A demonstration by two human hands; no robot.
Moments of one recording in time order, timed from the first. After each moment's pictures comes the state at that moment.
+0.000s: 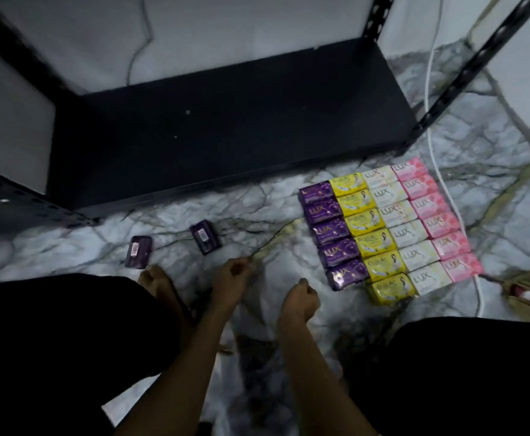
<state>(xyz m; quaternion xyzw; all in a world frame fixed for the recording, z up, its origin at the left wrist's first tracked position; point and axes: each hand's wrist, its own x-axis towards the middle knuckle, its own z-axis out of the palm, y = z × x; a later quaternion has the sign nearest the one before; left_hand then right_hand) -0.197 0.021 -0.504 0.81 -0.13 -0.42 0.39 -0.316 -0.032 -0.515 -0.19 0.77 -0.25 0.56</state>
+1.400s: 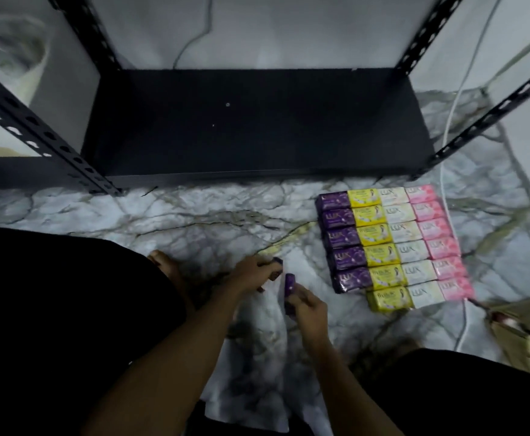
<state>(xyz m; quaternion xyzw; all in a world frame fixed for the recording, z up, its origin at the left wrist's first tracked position) -0.197 0.021 -0.458 0.79 -0.14 -0.54 0.23 -0.364 -0.002 -0.492 -0.46 0.62 -0.15 0.62</state>
